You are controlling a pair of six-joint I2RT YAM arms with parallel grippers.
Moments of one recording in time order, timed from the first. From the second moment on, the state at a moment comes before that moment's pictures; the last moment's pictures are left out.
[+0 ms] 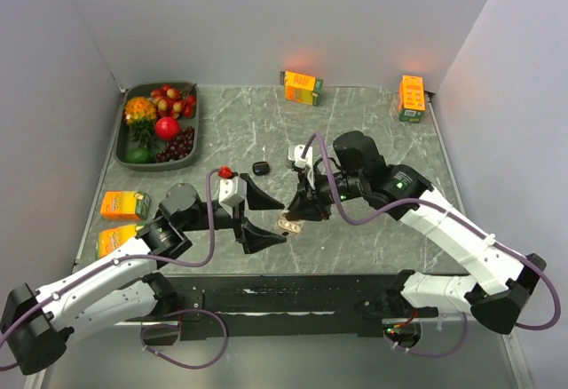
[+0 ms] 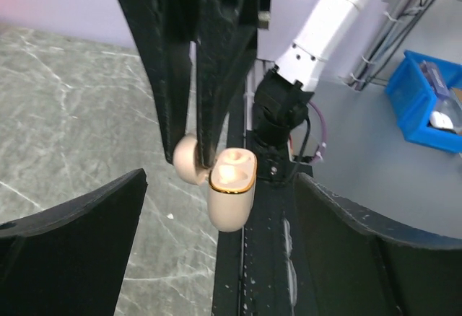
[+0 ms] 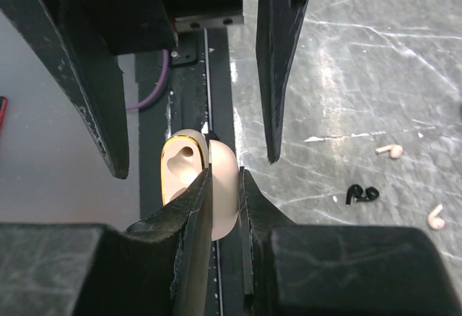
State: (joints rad) left arm -0.82 0.84 0.58 0.35 0.69 -0.23; right arm 0.79 1.14 1.24 -0.70 -0.69 -0.21
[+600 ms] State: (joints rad) left arm -0.82 0.83 0.56 0.32 0.72 -0.20; right arm 0.79 1.19 1.28 -0.70 -0.77 -0.19
